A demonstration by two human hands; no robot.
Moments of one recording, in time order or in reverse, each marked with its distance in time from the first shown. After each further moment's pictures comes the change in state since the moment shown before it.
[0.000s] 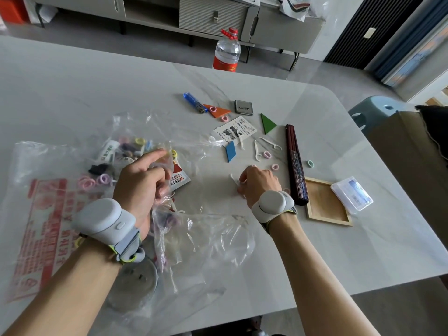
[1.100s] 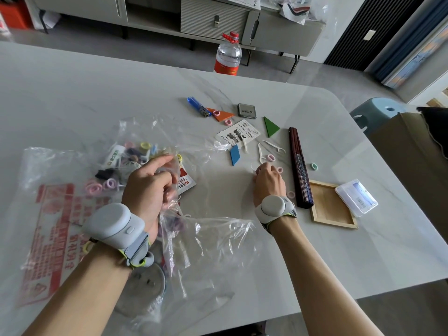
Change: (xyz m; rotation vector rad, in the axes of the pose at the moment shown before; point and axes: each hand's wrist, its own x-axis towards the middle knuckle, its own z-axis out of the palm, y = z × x) left_hand 0.004 -0.003 0.000 -0.044 -0.021 -0.019; right_hand 0.015 0.008 0.017 0.048 0.257 0.020
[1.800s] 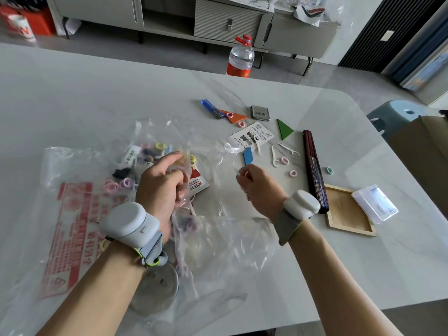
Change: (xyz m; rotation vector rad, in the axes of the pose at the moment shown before) left_hand 0.003 0.000 -0.003 0.000 0.071 0.047; right_hand -0.020 -0.039 -0.010 0.491 -0.276 -0.156
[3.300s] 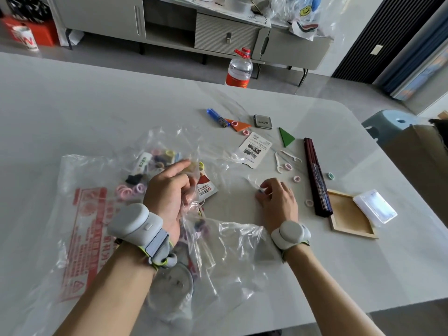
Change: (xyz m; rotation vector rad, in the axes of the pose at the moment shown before) left_hand -0.004 0.010 -0.012 -0.123 -0.044 -0.097; right_hand -0.008 0.046 0.019 -0.204 0.431 0.025
